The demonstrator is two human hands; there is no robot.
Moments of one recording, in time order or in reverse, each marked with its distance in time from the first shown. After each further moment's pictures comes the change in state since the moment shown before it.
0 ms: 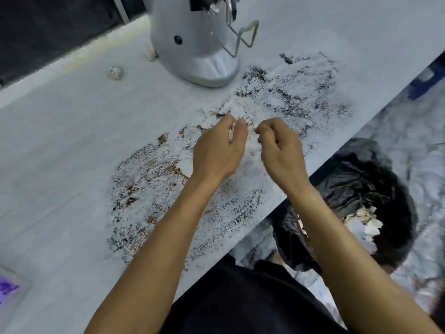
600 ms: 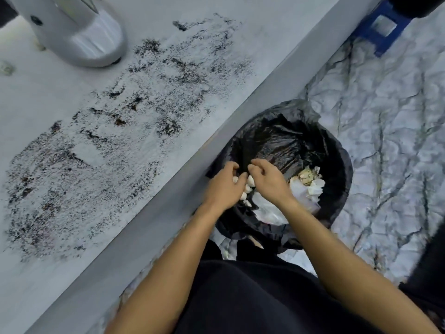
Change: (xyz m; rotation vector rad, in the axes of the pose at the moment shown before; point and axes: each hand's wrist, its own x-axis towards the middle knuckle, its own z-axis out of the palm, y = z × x) left_hand -0.133 0.064 0.250 0.154 -0.530 -0.200; right_hand -0.098 0.239 -0.165 -0.074 -0.180 0.464
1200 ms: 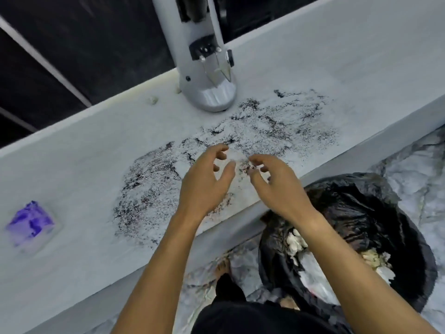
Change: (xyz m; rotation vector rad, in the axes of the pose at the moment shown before) left_hand -0.085 -0.015 -0.200 -0.081 0.719 0.069; right_hand -0.023 -0.192 0.029 -0.171 -0.109 -0.729
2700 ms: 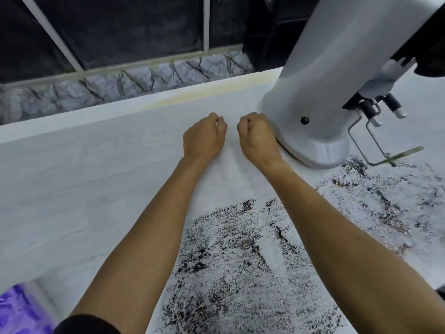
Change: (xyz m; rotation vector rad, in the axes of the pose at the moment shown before) left_hand 0.323 -0.296 -0.083 0.189 0.154 -0.081; right_hand 0.370 -0.120 0.254 -0.264 0.034 -0.022
